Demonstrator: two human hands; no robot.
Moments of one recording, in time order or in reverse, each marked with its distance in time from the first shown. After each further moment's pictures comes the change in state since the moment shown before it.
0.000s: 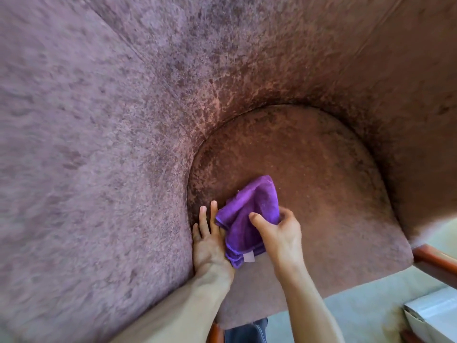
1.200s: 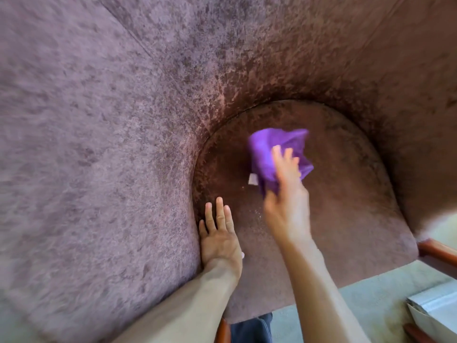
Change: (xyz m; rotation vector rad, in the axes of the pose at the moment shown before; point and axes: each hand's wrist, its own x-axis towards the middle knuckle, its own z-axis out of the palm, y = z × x) left_hand -0.008 0.003 -0.011 -0.087 -0.011 -0.027; right_hand 0.012 -0.051 0.009 -0.345 0.045 -0.634
